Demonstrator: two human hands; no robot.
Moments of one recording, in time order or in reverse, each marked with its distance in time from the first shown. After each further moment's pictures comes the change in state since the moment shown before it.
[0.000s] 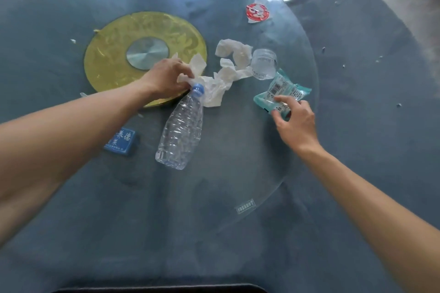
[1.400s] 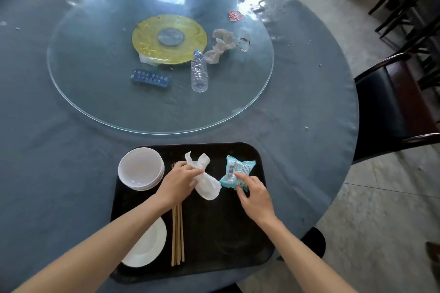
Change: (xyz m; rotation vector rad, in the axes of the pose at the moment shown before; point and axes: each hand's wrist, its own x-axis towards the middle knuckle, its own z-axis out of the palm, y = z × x) left_hand -0.506 0.147 0.106 -0.139 -0.158 -0.031; right_hand -0.505 0.019 -0.001 -0.005 -0.249 0.018
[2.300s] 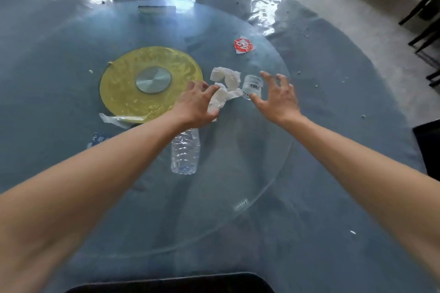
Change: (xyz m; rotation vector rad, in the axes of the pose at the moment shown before) left_hand 0.441 -0.008 -0.196 0.177 0.175 -0.036; right_hand 0.499 -0.104 -0.178 -0.289 0.209 -0.064
